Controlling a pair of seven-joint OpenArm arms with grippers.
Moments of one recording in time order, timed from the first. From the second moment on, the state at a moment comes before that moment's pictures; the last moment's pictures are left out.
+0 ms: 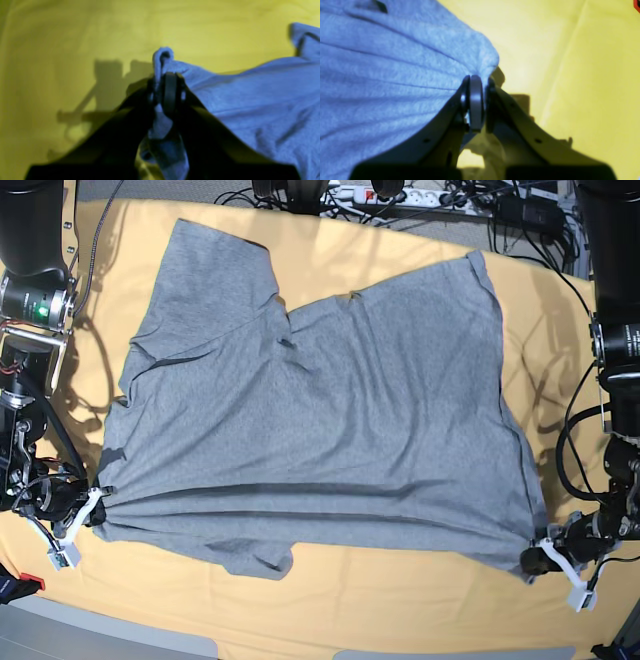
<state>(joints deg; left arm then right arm) -50.5 -33.1 11.3 39.6 -41.0 -36.7 41.4 35.8 25.7 8.7 54.1 13.9 36.5 -47.1</state>
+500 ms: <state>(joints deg) -51.0 -26.9 11.3 39.6 -30.6 -38.3 28.9 37.5 26.3 8.7 54.1 7.0 28.8 -42.9</state>
